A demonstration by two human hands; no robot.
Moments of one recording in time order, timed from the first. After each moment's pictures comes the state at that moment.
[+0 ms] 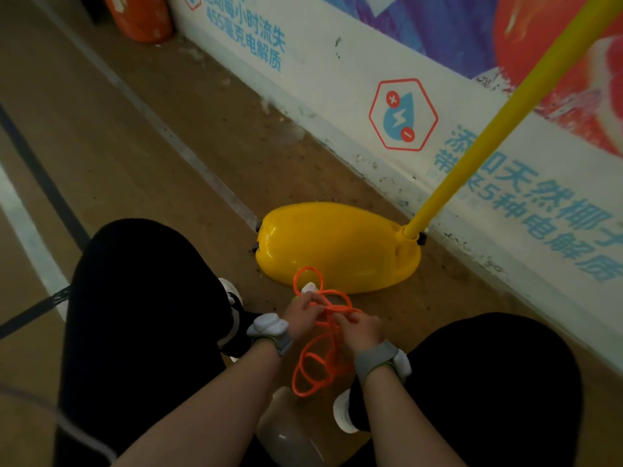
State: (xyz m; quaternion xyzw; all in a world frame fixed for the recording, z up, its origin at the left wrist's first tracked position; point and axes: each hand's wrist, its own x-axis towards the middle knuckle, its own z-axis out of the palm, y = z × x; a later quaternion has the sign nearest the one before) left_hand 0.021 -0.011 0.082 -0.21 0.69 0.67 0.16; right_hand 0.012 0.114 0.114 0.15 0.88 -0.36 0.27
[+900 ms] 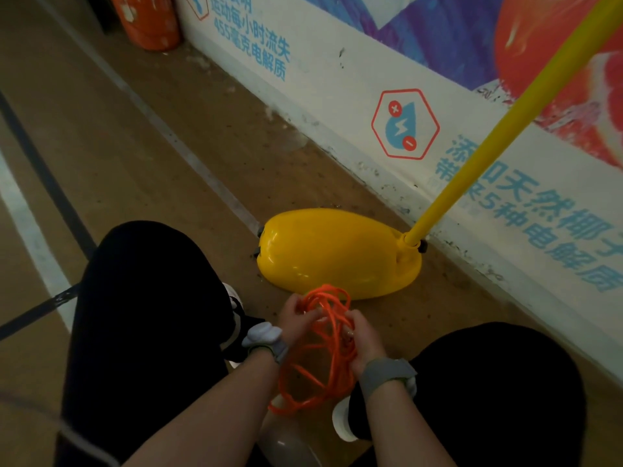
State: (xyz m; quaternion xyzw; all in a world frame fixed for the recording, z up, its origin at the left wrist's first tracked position) left_hand 0.028 -0.014 0.072 -0.27 0.63 0.72 0.07; right_hand 0.014 0.114 0.119 0.32 0.58 -0.68 0.32
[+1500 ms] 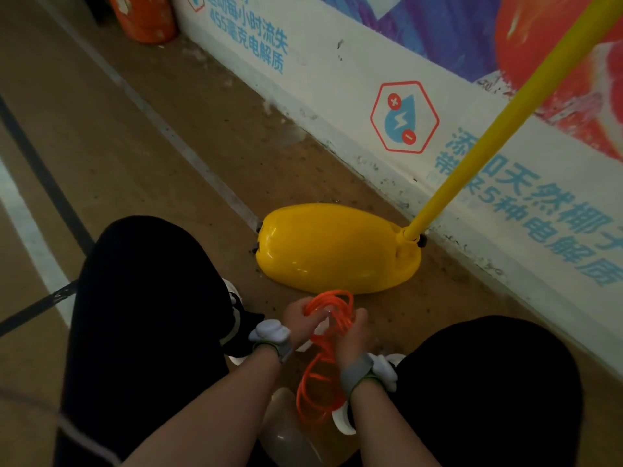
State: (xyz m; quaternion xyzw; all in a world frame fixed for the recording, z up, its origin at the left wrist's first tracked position) left_hand 0.033 -0.009 0.073 -0.20 0.73 0.64 0.11; right_hand 0.031 0.103 0.097 0.20 0.88 -0.40 0.17
